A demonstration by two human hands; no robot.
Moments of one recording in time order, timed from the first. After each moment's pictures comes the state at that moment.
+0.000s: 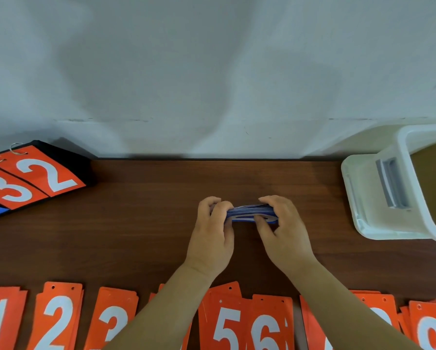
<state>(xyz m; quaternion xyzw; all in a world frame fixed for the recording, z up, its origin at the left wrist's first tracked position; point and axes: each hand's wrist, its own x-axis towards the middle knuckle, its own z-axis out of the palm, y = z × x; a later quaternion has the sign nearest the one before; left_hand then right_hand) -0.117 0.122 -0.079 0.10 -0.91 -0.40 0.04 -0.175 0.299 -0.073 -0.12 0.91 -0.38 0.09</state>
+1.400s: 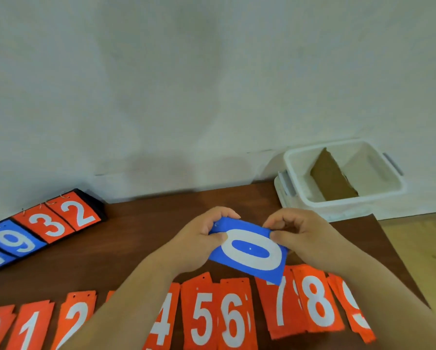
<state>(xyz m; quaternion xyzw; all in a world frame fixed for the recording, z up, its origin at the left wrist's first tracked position) -0.079 0.179 0.117 -0.01 -0.81 -0.55 -0.20 -0.109 0.440 0.143 -0.10 0.81 -0.52 0.25</state>
